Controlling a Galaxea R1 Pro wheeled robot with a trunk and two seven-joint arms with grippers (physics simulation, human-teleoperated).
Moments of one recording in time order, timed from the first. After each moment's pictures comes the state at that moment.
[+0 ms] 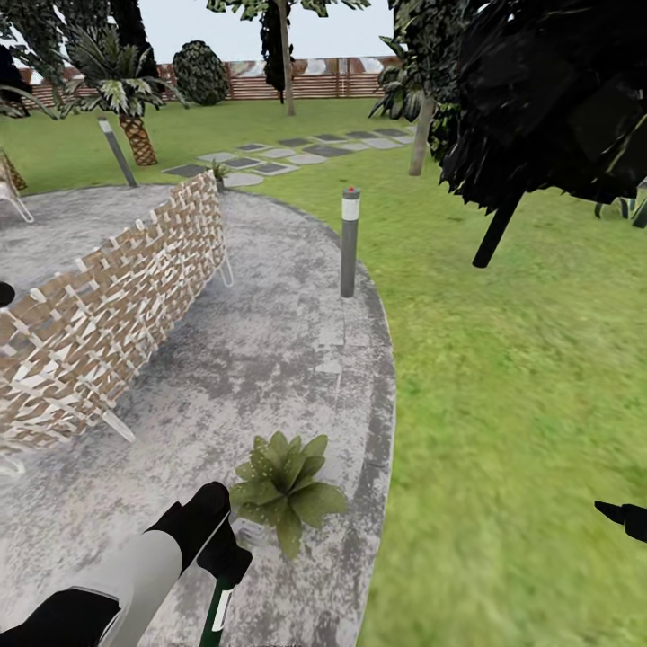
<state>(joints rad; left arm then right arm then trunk) -0.79 -0.03 -0.18 -0.31 -0.42 0.98 -0.58 -0.46 -0.25 -0.97 -1.27 0.63 0.70 0.86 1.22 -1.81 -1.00</state>
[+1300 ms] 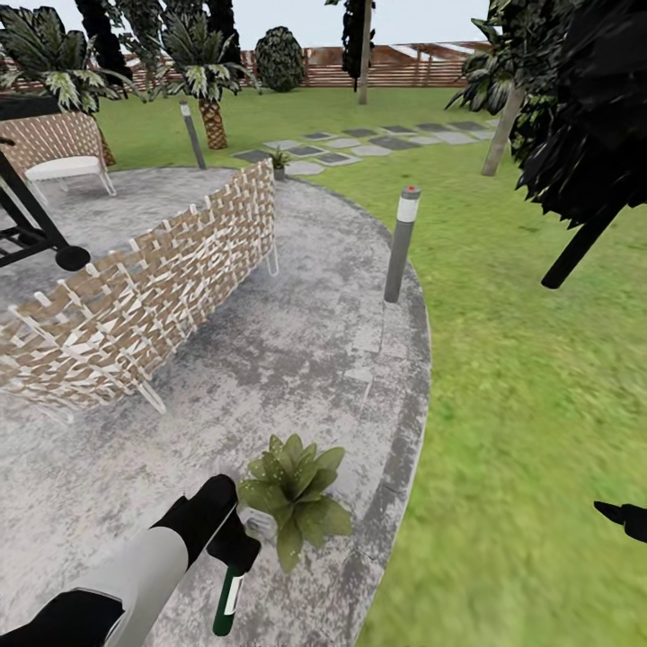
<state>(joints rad) -0.79 -0.05 -0.18 -0.36 -0.41 0.98 -0.58 -0.46 -0.25 -0.97 -1.27 0.63 0.70 0.86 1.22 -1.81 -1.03</state>
